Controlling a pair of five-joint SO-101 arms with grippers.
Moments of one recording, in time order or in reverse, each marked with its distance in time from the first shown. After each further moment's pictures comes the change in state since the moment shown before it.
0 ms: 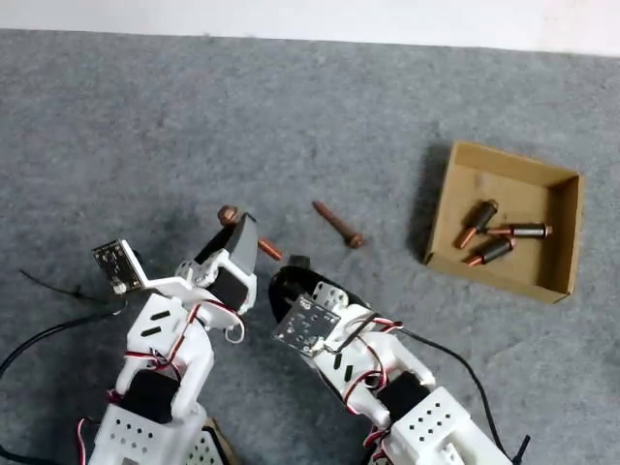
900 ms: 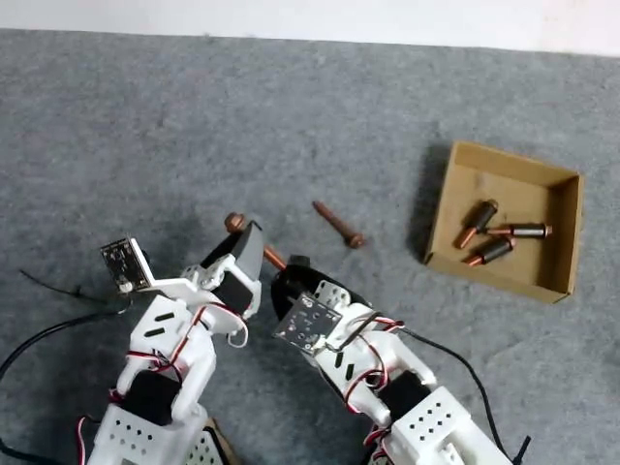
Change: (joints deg) left arm 1.9 -0.1 -1.1 4.1 0.1; right arm 0.8 0.0 0.0 0.0 0.0
